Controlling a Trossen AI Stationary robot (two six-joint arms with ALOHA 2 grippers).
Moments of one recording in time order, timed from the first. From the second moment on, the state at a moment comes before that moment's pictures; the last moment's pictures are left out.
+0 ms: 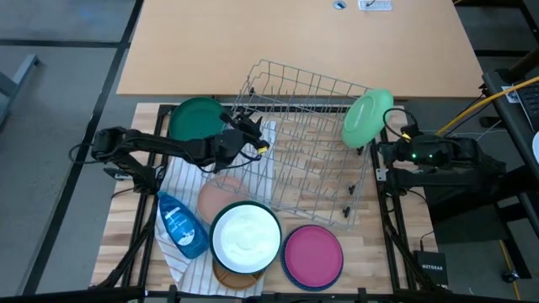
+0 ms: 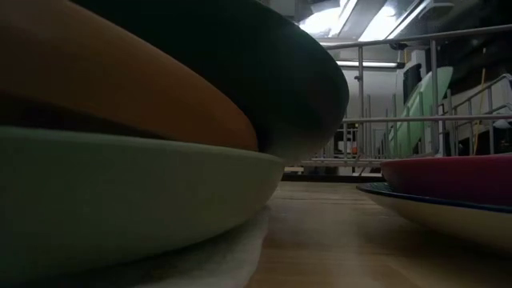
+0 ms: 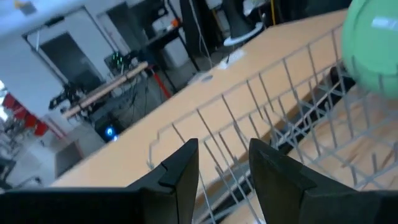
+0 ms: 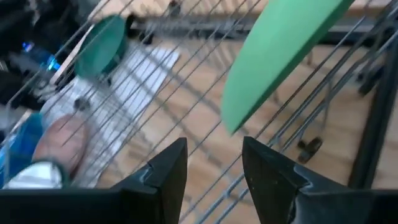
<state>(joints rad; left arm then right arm) 0.07 1.54 1.04 0.32 -1.01 0.30 -0.07 0.28 0.85 -1.25 0.43 0.95</state>
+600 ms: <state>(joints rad) 0.08 1.05 1.05 -0.77 -0.83 -0.37 -0.07 0.28 0.83 -1.29 0.29 0.93</state>
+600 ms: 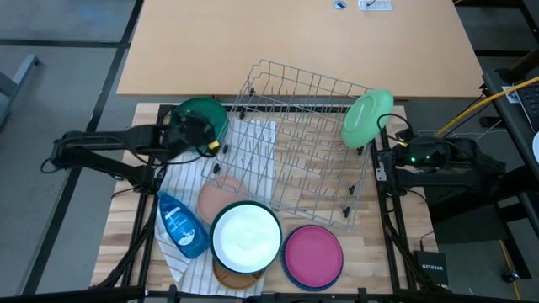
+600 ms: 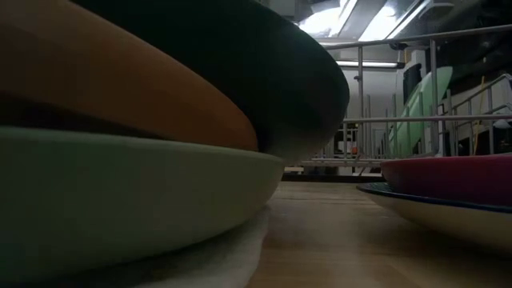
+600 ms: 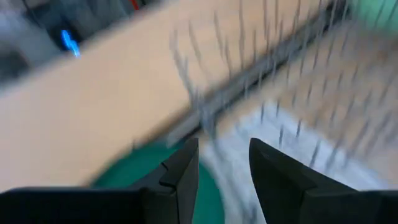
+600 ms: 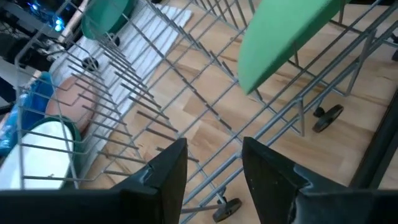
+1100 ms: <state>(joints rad) 0.13 1.03 0.87 -1.16 -0.54 -0.25 -0.07 0.28 0.76 -1.28 0.22 0.94</state>
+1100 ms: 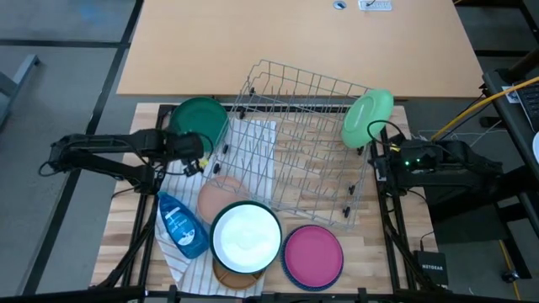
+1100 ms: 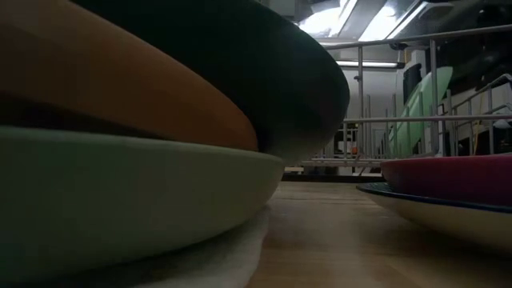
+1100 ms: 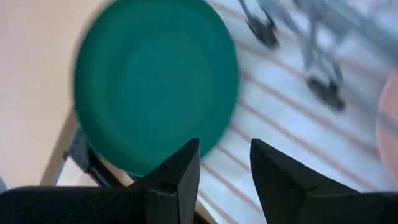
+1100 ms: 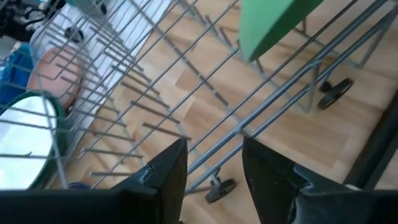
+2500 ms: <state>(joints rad) 0.25 1.04 0.81 -1.11 -0.44 -0.30 -0.07 0.28 0.76 -1.28 0.22 0.94</state>
